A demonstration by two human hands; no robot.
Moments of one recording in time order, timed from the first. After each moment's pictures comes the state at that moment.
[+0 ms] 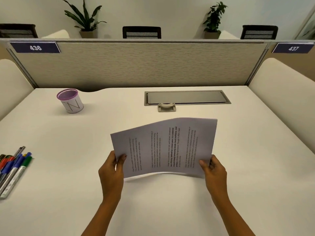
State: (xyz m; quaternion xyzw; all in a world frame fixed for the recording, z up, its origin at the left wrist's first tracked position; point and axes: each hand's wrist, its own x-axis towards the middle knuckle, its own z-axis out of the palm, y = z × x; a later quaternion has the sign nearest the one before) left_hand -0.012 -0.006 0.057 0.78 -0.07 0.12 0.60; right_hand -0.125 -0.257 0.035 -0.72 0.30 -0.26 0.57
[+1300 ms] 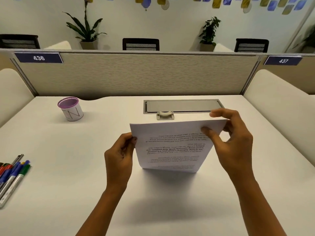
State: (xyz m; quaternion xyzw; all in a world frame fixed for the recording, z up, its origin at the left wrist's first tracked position) left_hand 0.000 -0.032 0.136 0.71 -0.24 0.15 0.65; right_hand -0.106 -0.259 0.202 -0.82 0.08 -0.43 0.35
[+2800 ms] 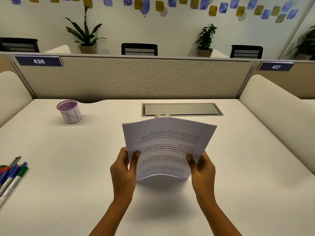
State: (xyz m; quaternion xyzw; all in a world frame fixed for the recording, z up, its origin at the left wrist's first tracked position) left_hand -0.027 -0.044 0.111 0.72 -0.13 0.13 0.67; right_hand -0.107 -0.215 0.099 -0.67 0.23 -0.34 0.61
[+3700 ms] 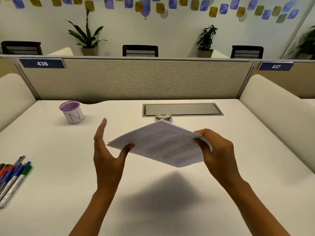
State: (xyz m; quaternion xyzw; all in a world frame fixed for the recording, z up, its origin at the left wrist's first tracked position) left_hand -0.003 -0.012 0.142 0.76 -0.18 0.26 0.56; right_hand -0.122 -0.248 0.184 -0.89 0.00 -0.37 0.26
